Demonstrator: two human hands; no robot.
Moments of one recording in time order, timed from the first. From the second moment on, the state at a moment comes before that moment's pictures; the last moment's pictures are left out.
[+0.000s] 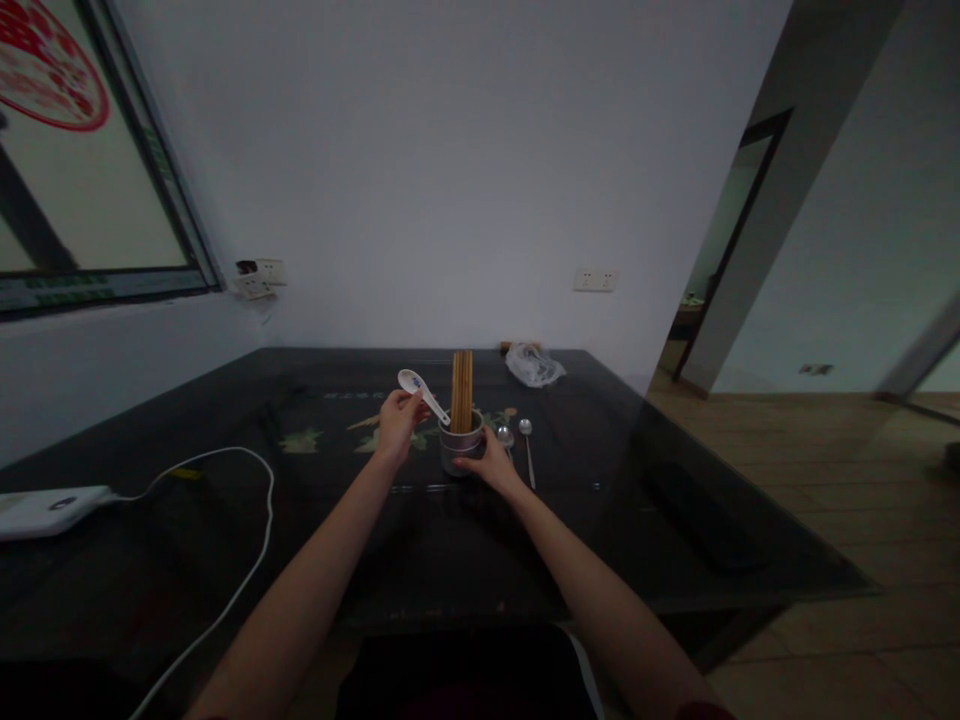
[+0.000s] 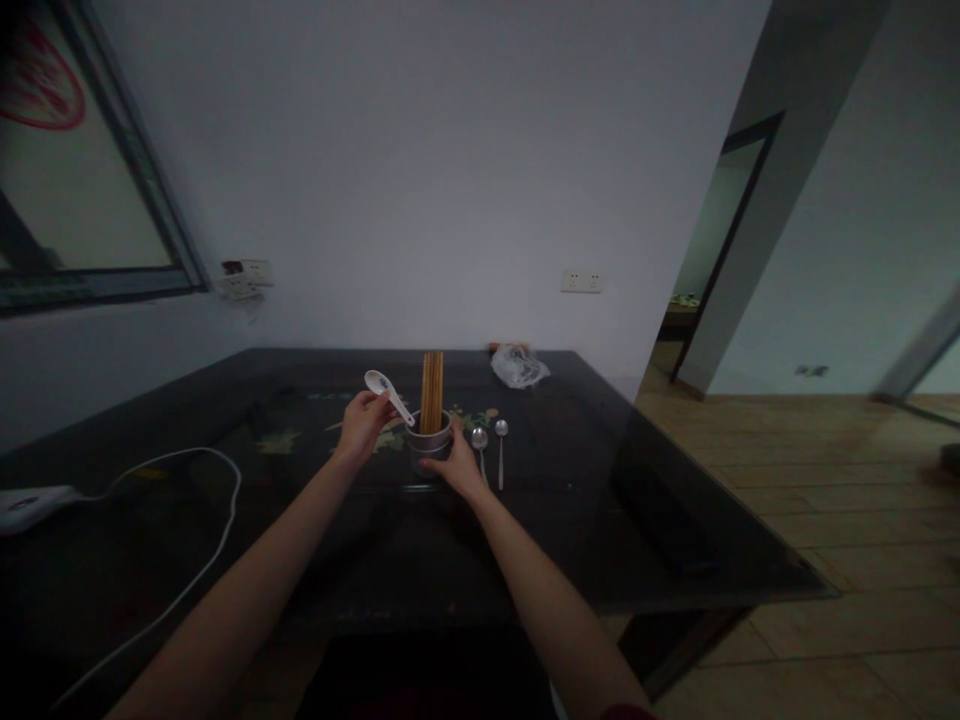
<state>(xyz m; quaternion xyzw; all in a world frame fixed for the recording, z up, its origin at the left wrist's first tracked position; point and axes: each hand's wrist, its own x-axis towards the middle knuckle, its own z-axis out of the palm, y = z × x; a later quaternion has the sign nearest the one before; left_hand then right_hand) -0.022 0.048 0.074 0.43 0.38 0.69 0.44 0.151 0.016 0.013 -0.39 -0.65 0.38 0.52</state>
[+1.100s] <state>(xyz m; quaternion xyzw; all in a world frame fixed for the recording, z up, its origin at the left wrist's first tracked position) -0.015 0.035 0.077 0.70 0.51 0.50 0.03 0.148 0.007 0.021 -0.46 -0.65 0.33 0.51</state>
